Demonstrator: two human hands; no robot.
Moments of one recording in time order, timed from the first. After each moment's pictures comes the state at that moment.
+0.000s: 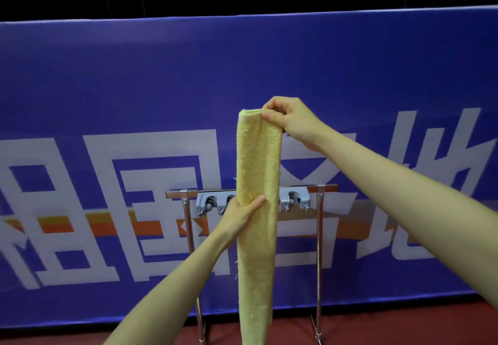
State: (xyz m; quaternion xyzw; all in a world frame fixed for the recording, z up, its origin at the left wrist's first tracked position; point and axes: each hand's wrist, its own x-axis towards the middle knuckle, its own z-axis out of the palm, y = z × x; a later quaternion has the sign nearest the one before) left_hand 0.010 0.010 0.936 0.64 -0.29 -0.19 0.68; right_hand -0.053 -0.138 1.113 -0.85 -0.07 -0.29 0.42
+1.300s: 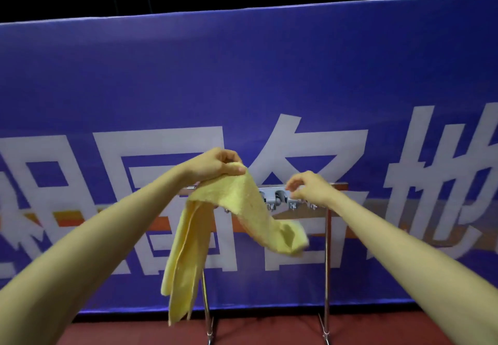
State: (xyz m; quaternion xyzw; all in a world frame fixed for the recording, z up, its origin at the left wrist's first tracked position) left_hand 0.074 0.047 1.048 0.82 -0.45 -0.12 0.34; right_hand -0.046 -0.188 0.977 -0.93 0.12 -0.11 0.33
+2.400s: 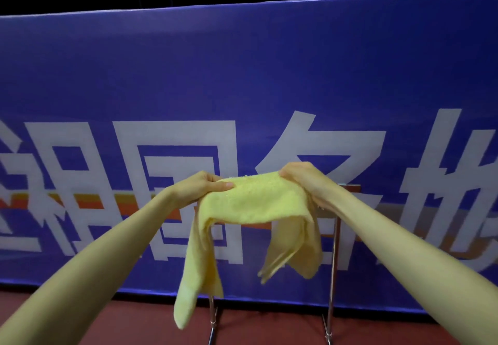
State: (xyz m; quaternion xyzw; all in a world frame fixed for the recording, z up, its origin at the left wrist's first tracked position) left_hand 0.083 0.091 0.990 0.79 -0.39 -0.22 0.43; right_hand -0.061 -0.139 1.007 -0.82 0.06 -0.12 0.55
